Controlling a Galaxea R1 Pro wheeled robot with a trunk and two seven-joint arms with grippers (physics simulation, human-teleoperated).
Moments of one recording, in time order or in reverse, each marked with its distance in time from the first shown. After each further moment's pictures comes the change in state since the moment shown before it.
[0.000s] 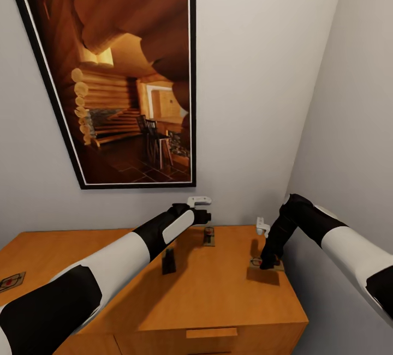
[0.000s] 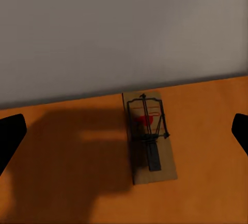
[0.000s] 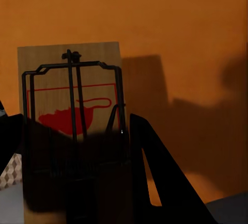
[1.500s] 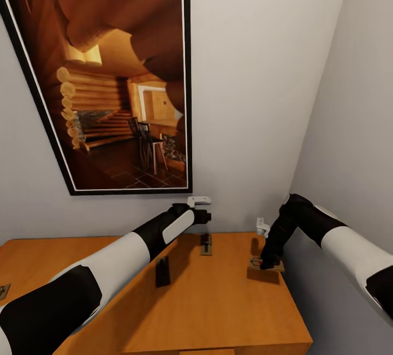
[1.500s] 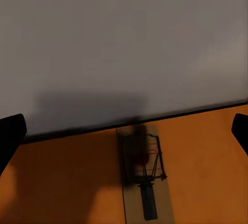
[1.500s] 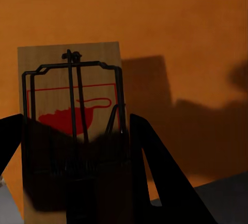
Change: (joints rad) left arm 0.000 0.000 0.000 0.000 0.000 -0.002 0.000; right arm 0.000 0.001 0.001 0.000 0.000 -0.002 0.001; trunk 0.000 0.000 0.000
